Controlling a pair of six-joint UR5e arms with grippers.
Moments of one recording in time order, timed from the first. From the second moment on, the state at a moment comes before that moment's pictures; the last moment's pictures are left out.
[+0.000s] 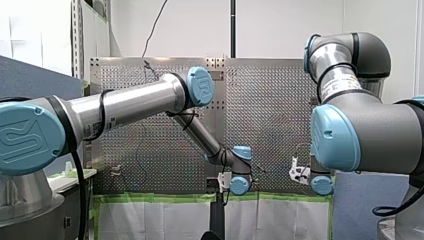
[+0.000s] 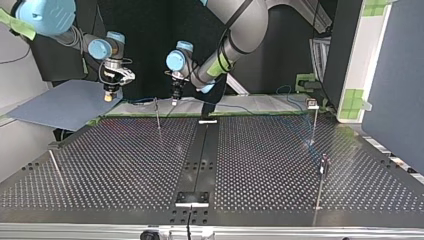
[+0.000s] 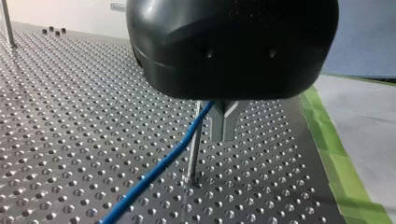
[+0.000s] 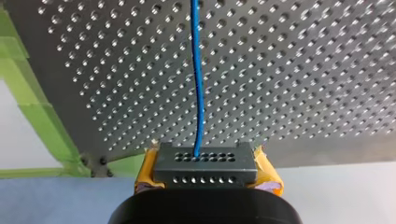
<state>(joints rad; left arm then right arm) -0.77 -2.83 -1.05 -2.48 -2.03 -1.70 1.64 -0.60 1.81 -1.18 1.53 1.67</state>
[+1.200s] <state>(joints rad) -0.70 -2.83 -0.95 -2.53 -1.95 -1.68 1.64 -0.54 1.71 -1.16 1.52 1.70</state>
